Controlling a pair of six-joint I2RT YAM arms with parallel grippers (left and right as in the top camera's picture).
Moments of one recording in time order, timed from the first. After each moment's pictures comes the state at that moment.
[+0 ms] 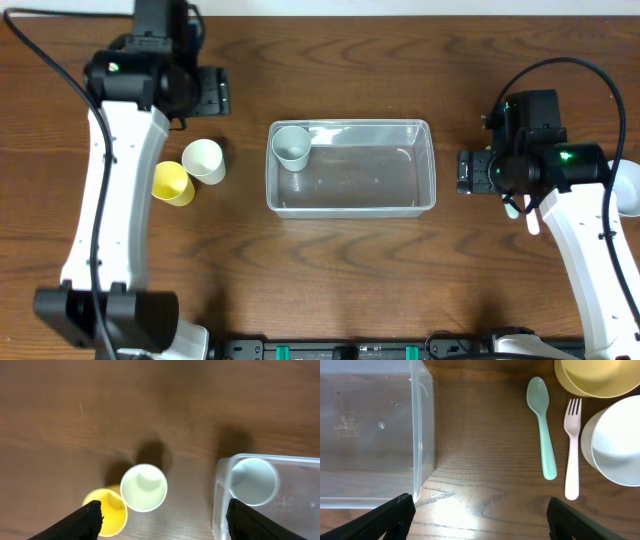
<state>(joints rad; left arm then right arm) -0.06 1.70 1.80 -1.23 -0.05 -0.15 0.08 1.35 1.21 -1.07 0.02 0.12</state>
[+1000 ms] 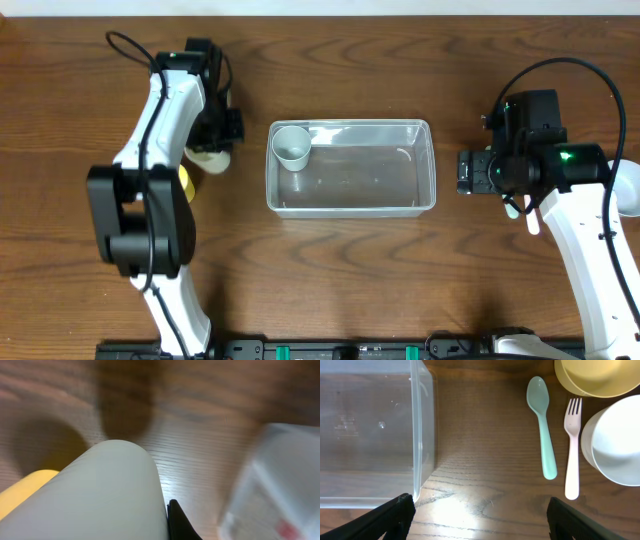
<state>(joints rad) -0.07 2.02 1.71 -1.24 0.07 -0.19 0.08 1.35 1.21 -1.07 0.02 0.12</state>
